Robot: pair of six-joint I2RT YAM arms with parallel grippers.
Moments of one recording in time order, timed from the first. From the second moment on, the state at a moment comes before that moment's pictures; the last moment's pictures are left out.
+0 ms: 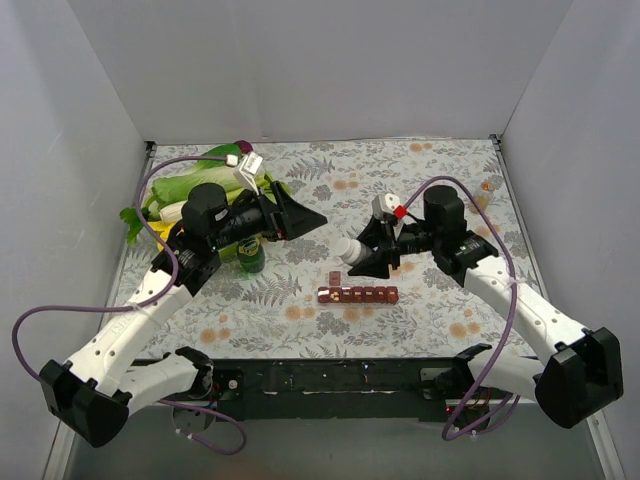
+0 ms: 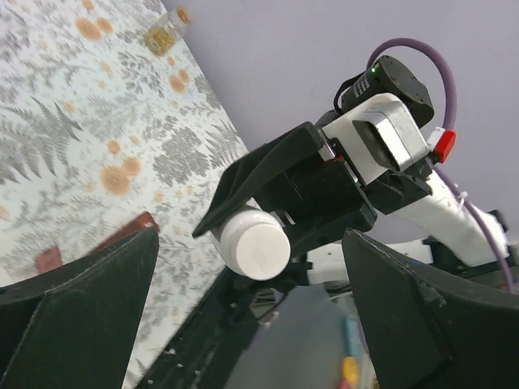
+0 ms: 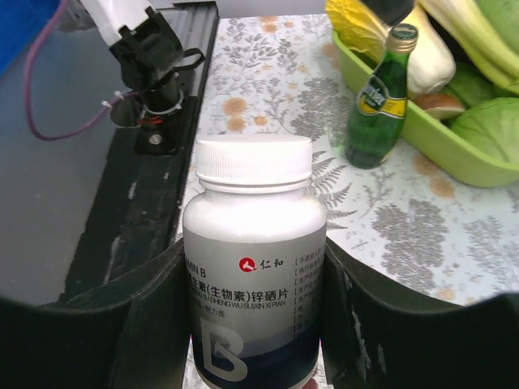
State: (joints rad) left arm -0.55 1.04 1.02 -0.09 0.51 -0.77; right arm 0.50 1.14 0.84 -0.02 -1.18 -0.19
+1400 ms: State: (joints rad) left arm -0.72 1.28 1.04 -0.15 0.40 -1.37; right arm 0.56 1.10 0.99 -0.47 -0.72 -0.76
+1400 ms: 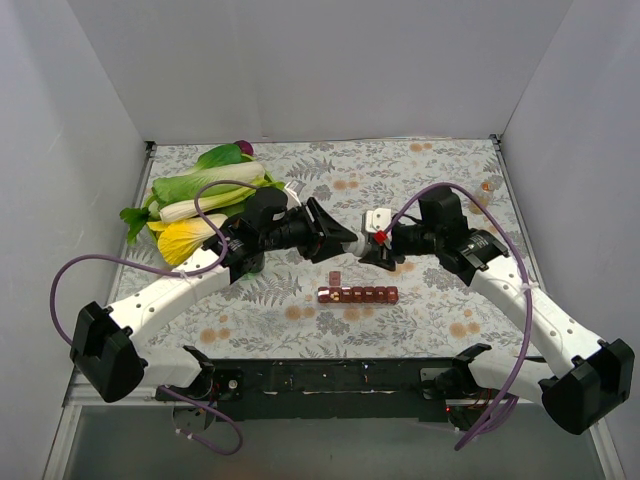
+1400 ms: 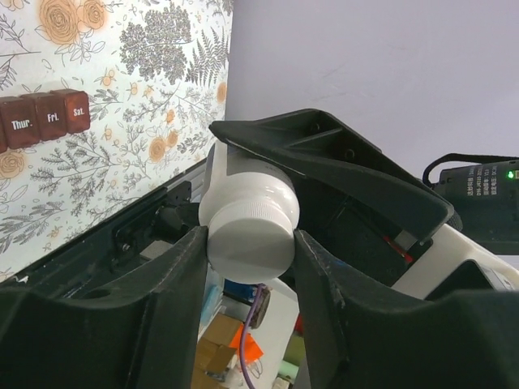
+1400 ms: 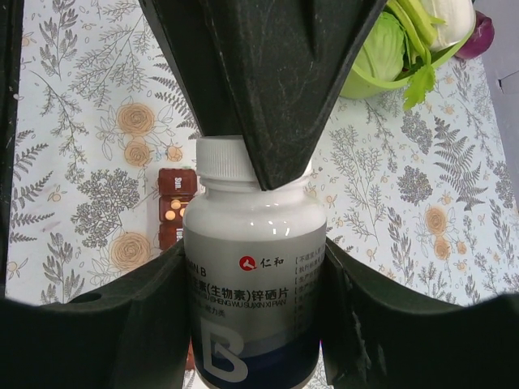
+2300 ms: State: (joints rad) left arm -0.74 1.31 1.09 -0.22 0.65 -0.41; right arm 0.49 1.14 0.73 -0.07 -1.15 -0.18
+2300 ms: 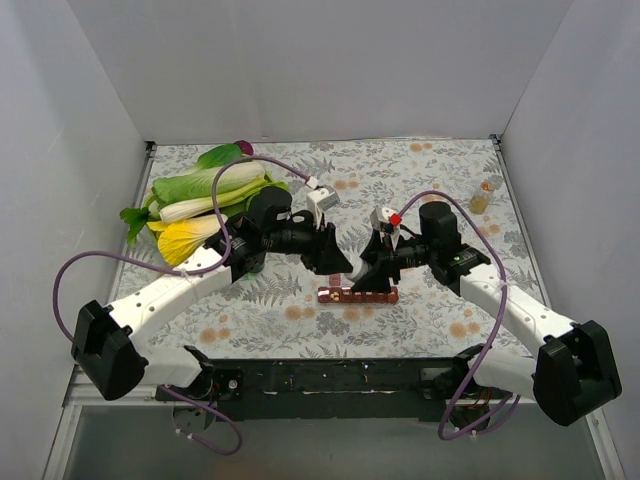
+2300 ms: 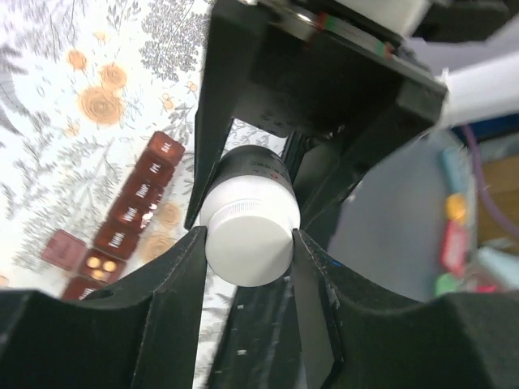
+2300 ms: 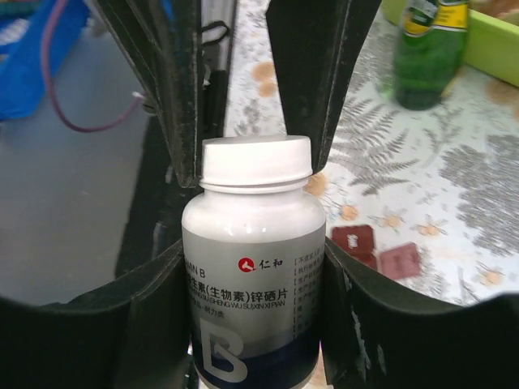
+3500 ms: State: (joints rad) left arm -0.78 0.82 0.95 -0.06 0.30 -0.56; right arm 0.48 1.09 0.83 -0.20 -1.17 -0.40
